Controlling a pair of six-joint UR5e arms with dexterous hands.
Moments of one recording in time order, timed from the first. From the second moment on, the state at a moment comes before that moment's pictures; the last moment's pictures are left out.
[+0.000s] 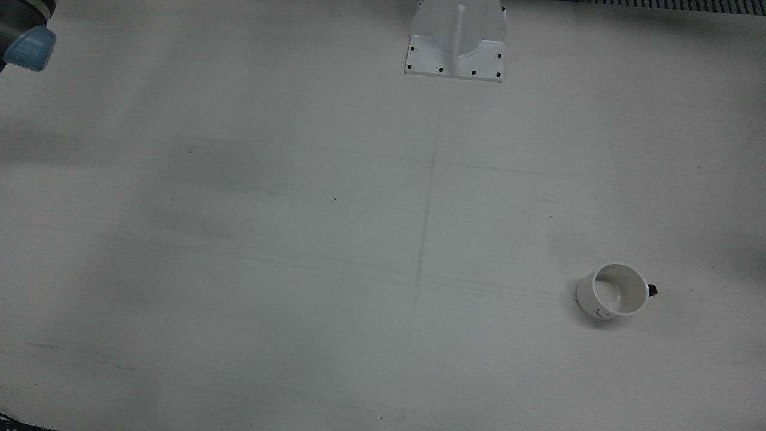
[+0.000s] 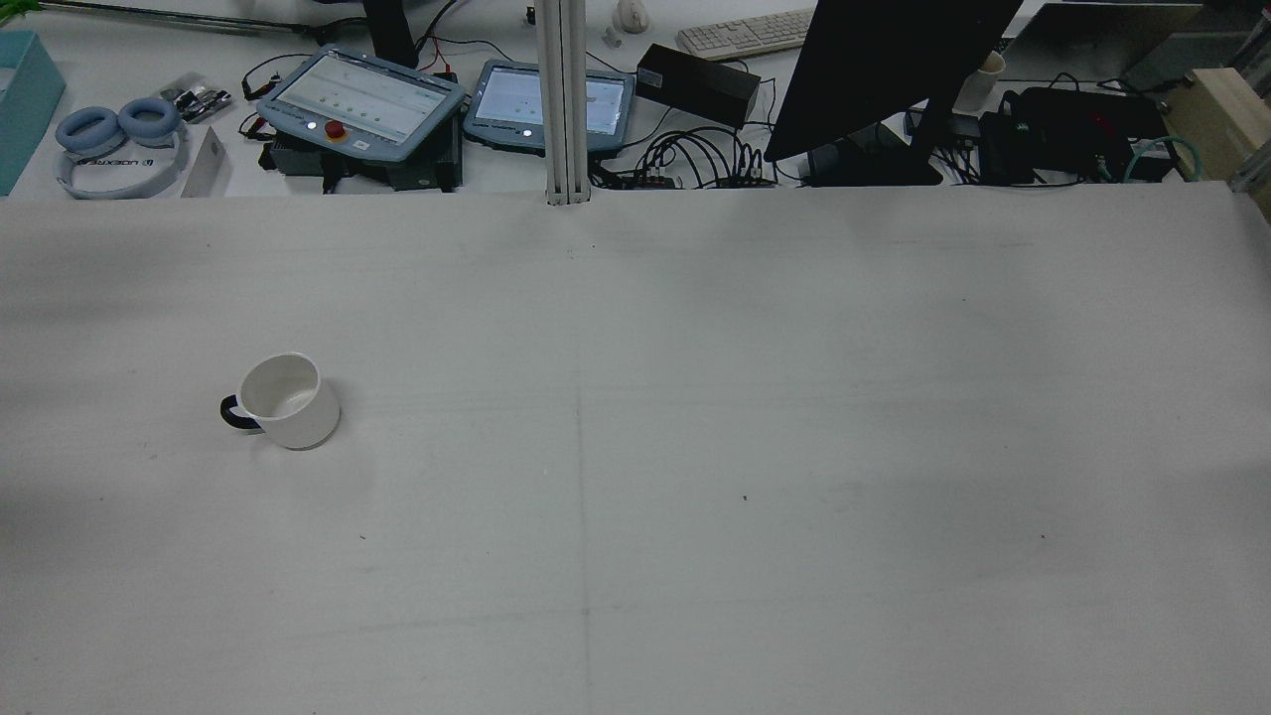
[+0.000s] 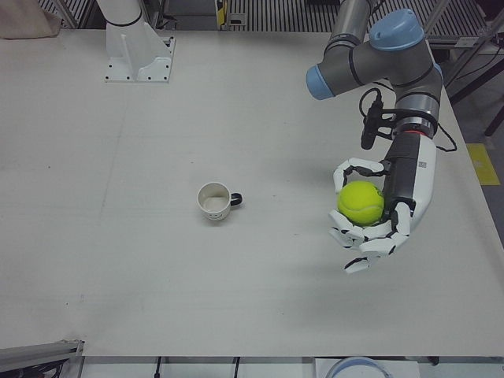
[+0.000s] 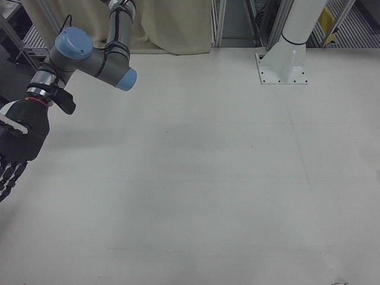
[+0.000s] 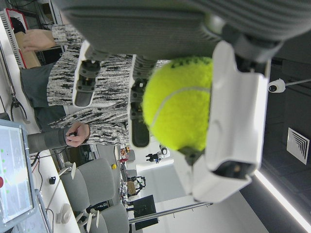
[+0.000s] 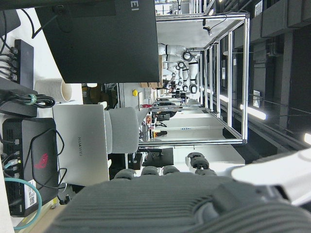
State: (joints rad) left arm -1.39 -1.78 -1.63 -0.06 1.60 0.21; right arm 1.49 -1.45 1.48 -3.32 -1.41 0.09
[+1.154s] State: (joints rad) left arm -0.94 -1.76 -1.74 -0.06 1.58 0.34; right arm 1.49 -1.45 1.48 -3.32 -1.41 0.09
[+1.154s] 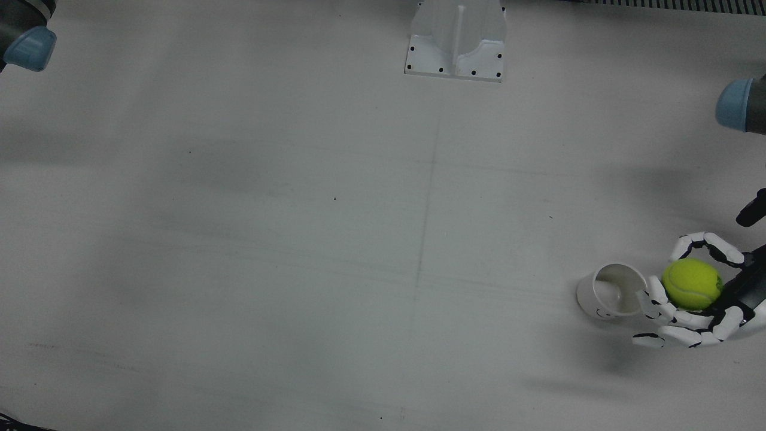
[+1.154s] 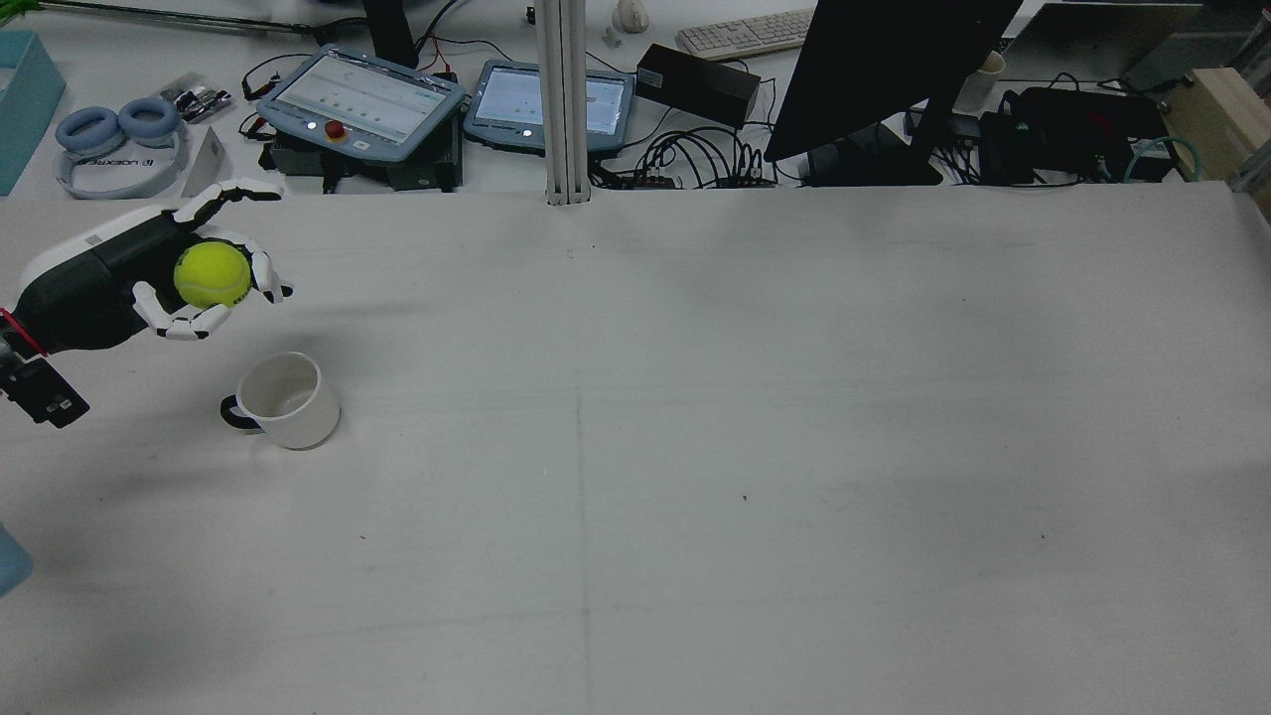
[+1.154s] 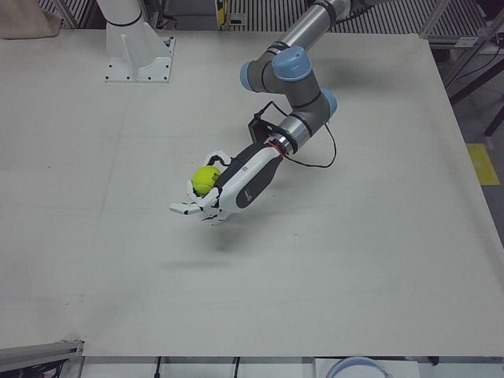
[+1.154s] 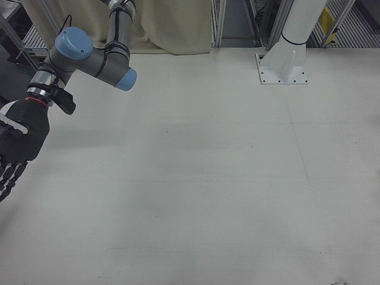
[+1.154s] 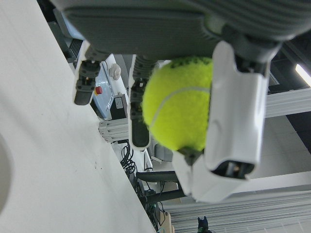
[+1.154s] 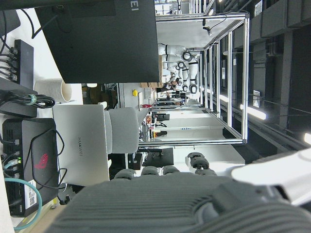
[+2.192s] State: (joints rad) left arm -0.87 -1.75 -1.71 -0.11 1.58 0.38; right arm 1.49 -1.45 1.48 -3.32 -1.41 0.09
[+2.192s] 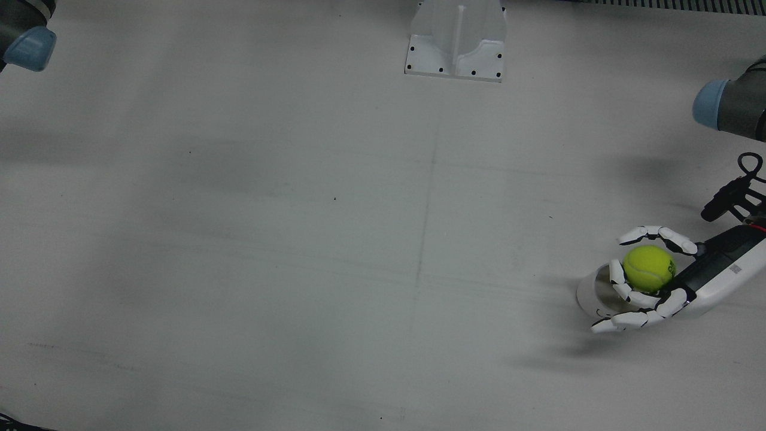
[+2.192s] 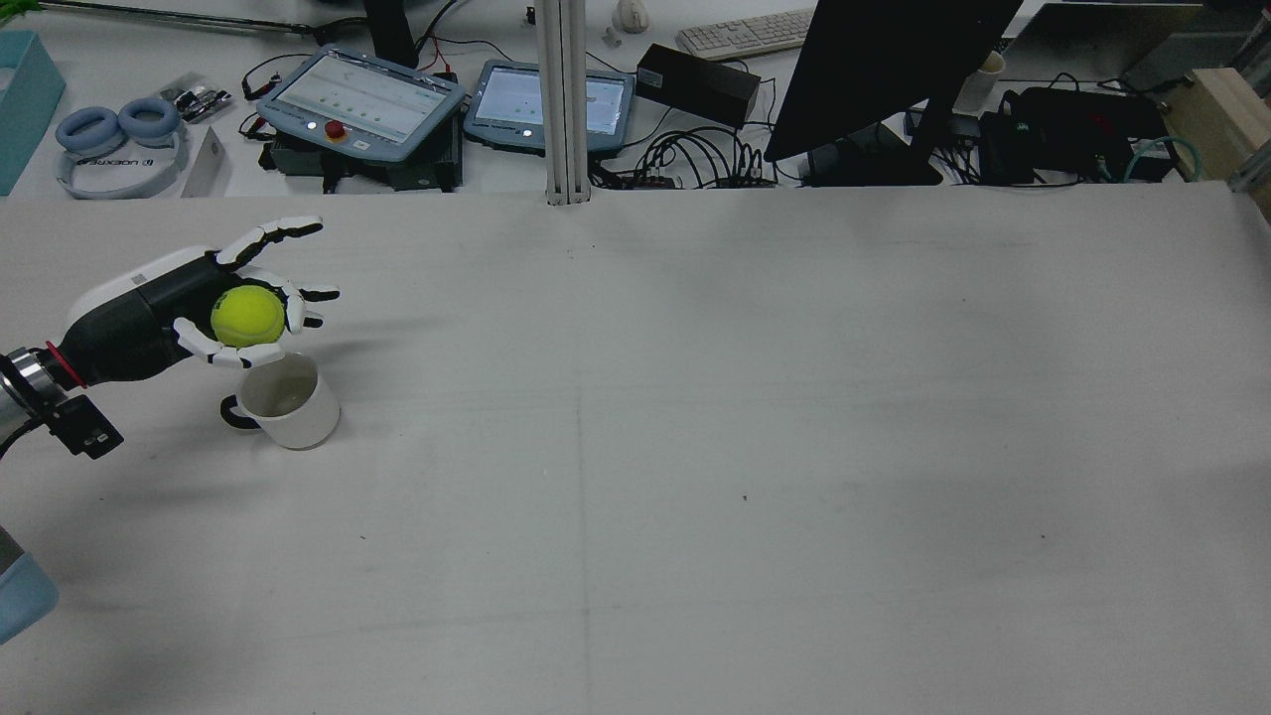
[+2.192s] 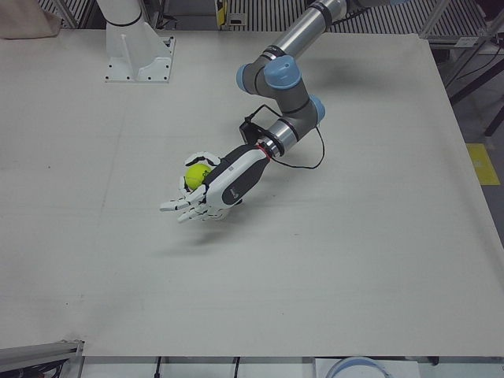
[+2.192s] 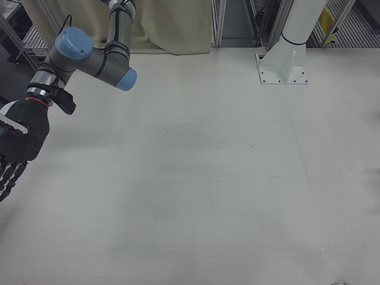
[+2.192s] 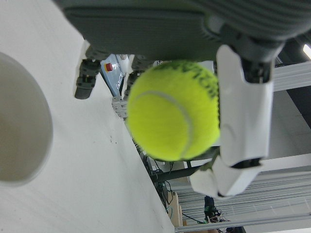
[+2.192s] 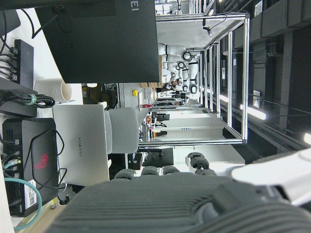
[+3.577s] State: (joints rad) left arm -1.35 -1.70 -1.67 -0.04 1.59 0.24; right arm 1.49 -1.45 1.48 -3.32 -1.41 0.09
